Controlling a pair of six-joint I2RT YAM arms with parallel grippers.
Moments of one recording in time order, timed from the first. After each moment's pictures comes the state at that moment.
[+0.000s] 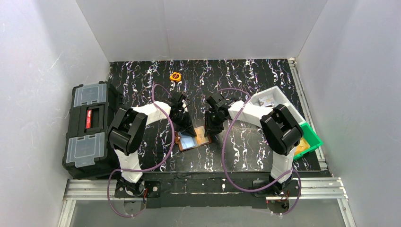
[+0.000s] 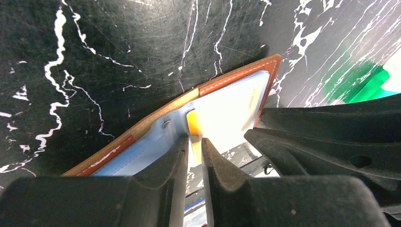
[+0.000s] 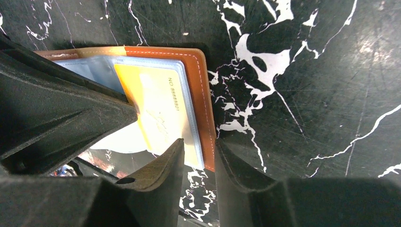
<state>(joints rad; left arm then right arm) -0.49 1.84 1.09 -0.54 0.46 -0.73 0.72 1.87 1.22 -0.54 -0.27 0.63</state>
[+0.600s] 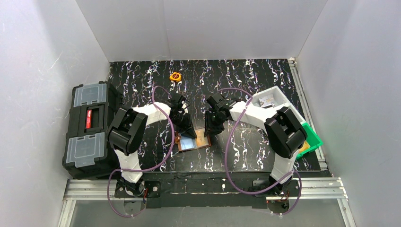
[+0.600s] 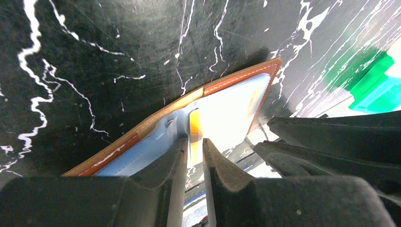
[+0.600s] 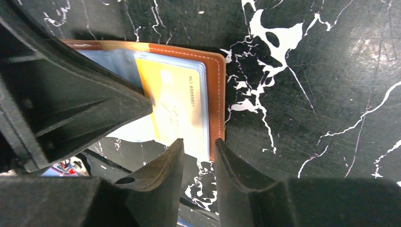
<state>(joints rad) -0.49 1.84 1.08 -0.53 0.49 -0.71 0.74 1.83 1.21 -0.57 -0.26 0.65</state>
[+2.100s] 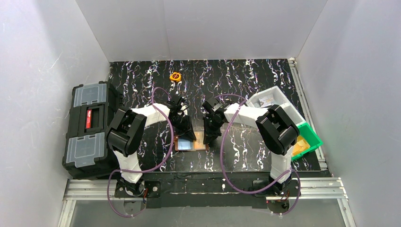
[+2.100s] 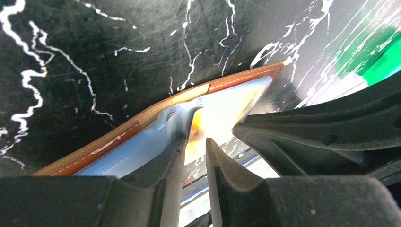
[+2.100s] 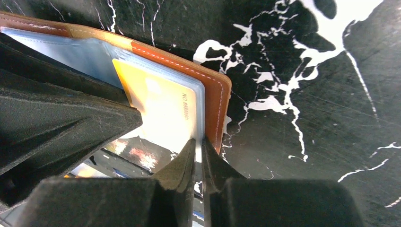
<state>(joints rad) -0.49 1.83 1.04 -0.55 0.52 -0.67 0.78 1.91 1.22 -0.59 -0.33 0.70</state>
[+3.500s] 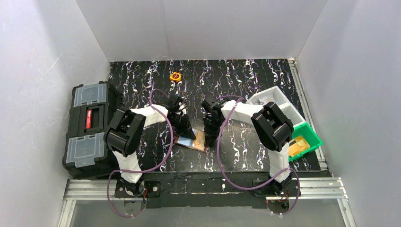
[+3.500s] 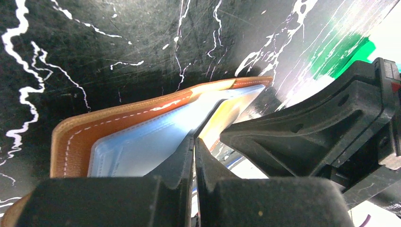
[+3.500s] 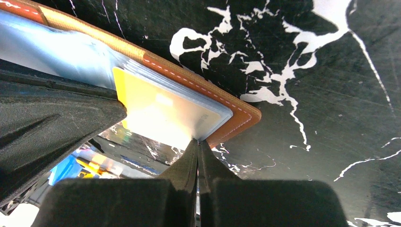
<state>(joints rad) -0.47 1.82 1.00 -0.46 0.59 -0.73 0.77 1.99 1.31 -0.74 -0.39 0.73</state>
